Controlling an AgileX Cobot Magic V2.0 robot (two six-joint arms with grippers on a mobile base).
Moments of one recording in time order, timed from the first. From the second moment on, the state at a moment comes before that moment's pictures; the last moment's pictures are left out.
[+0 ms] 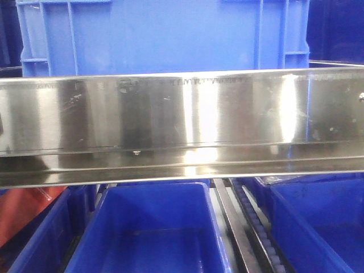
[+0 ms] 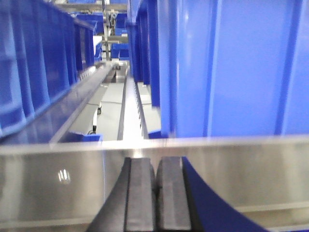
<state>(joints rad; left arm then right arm) 0.03 0.01 0.00 -0.10 0.07 0.03 -0.14 0.01 -0.05 0.06 0.16 -0.04</state>
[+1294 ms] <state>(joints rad) 0.03 0.01 0.00 -0.10 0.07 0.03 -0.14 0.01 0.00 0.06 0.13 -0.04</state>
